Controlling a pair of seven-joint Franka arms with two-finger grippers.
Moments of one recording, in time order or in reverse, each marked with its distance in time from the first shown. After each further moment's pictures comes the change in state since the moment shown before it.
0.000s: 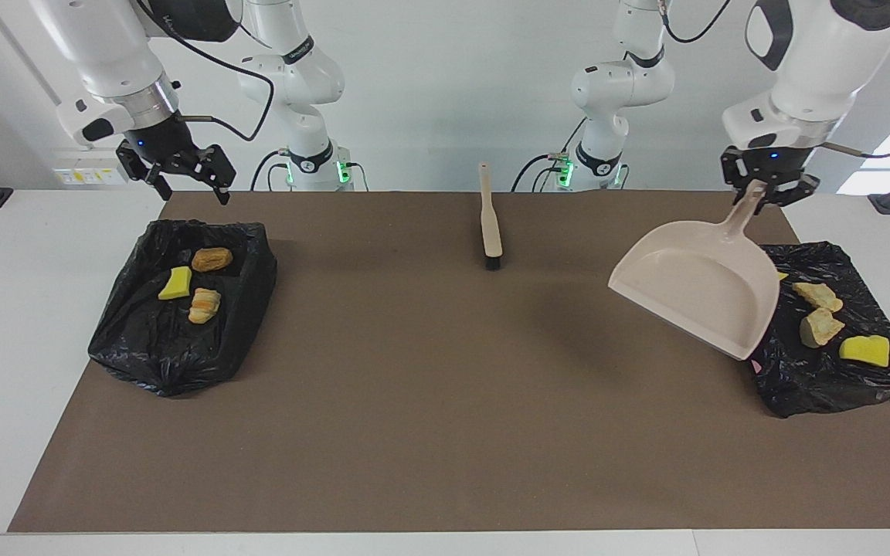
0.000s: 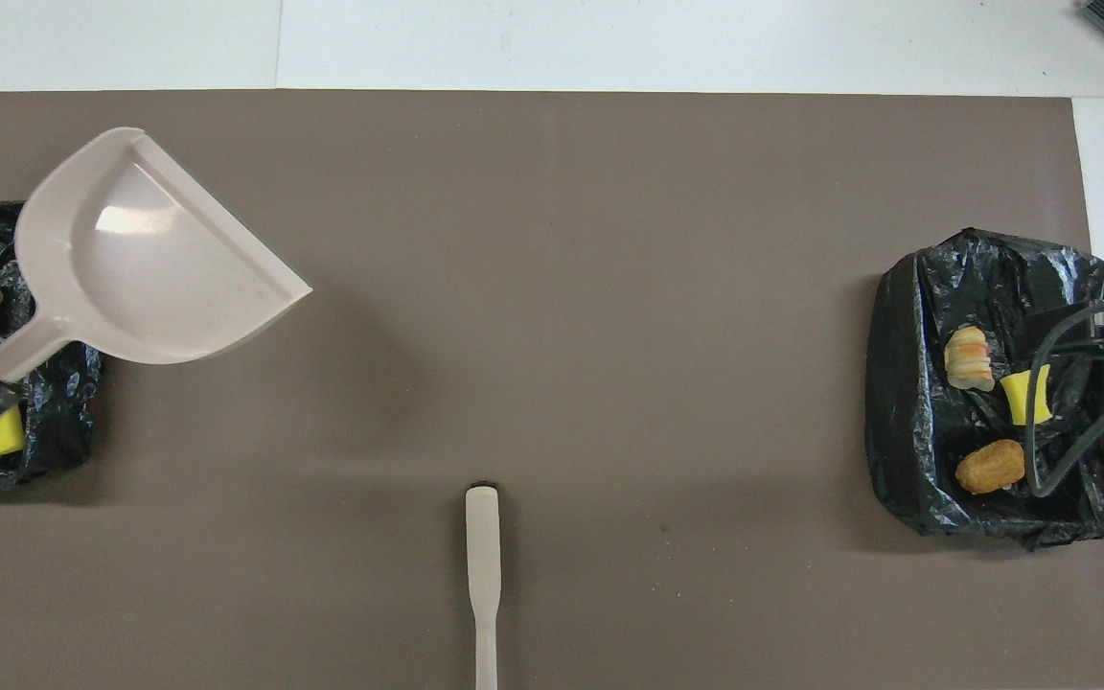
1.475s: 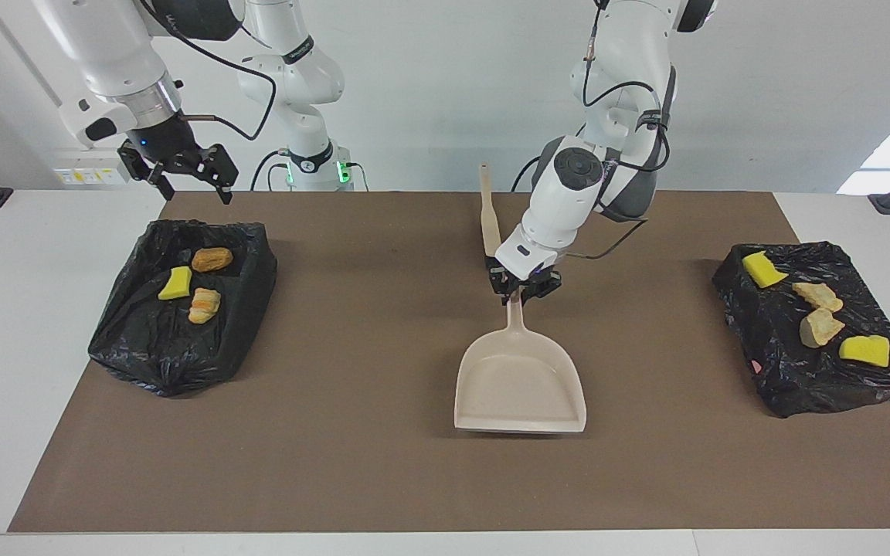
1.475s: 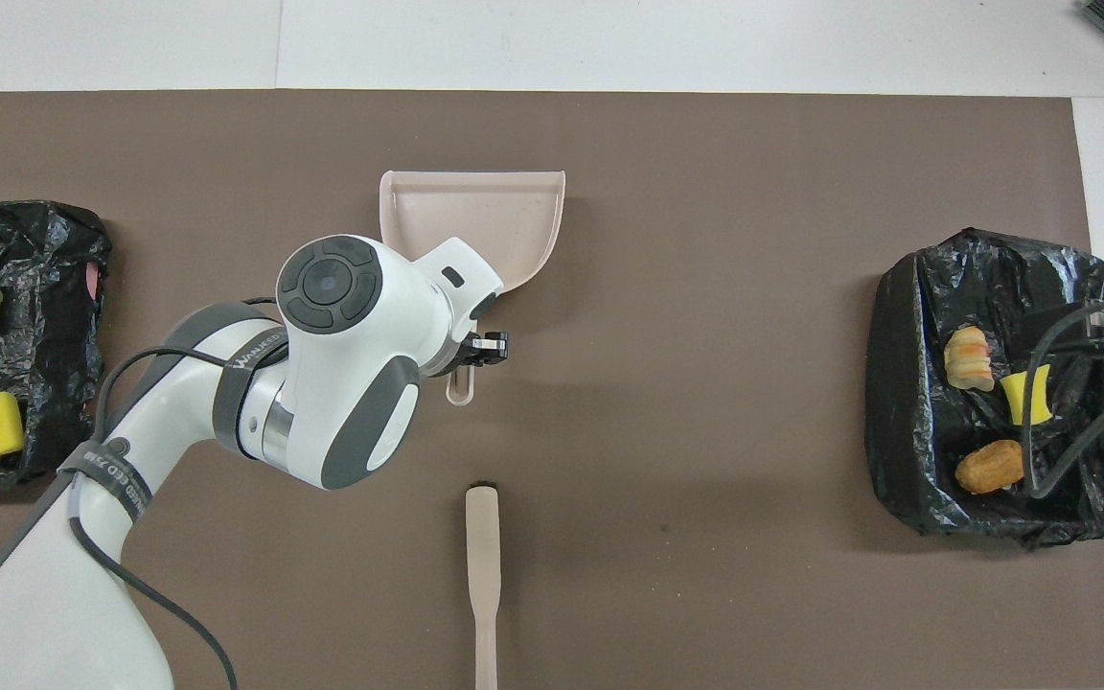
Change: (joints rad) left arm -0.435 0.367 0.001 -0.088 -0.245 0.644 -0.984; right arm 0.000 0.000 0.003 0.002 0.002 0.000 0.000
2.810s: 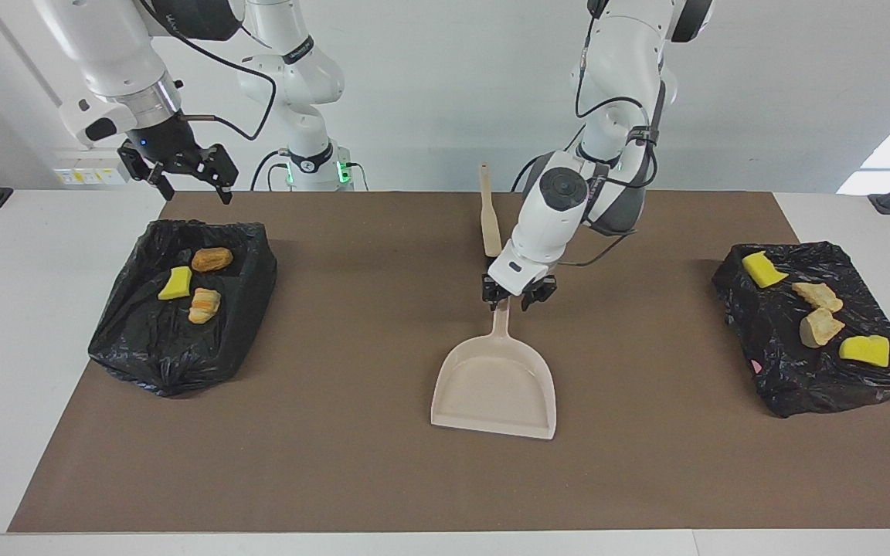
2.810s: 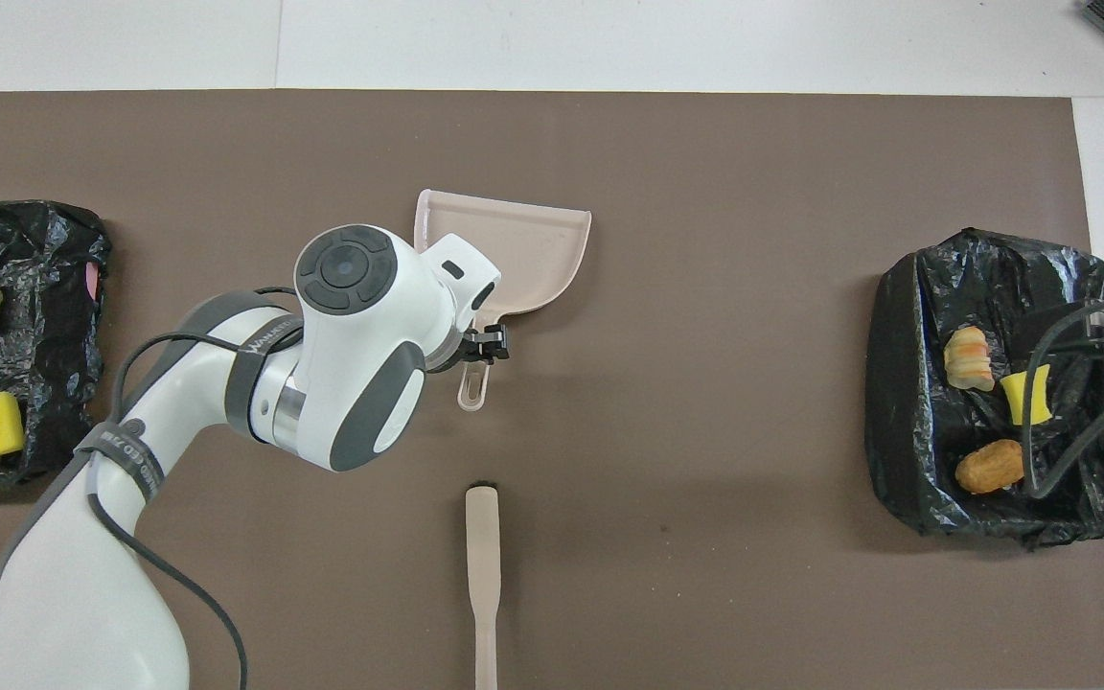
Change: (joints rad) left arm -0.004 0.031 0.030 0.036 0.011 -0.057 -0.079; right arm 0.000 0.000 0.000 0.000 0.000 0.000 0.000
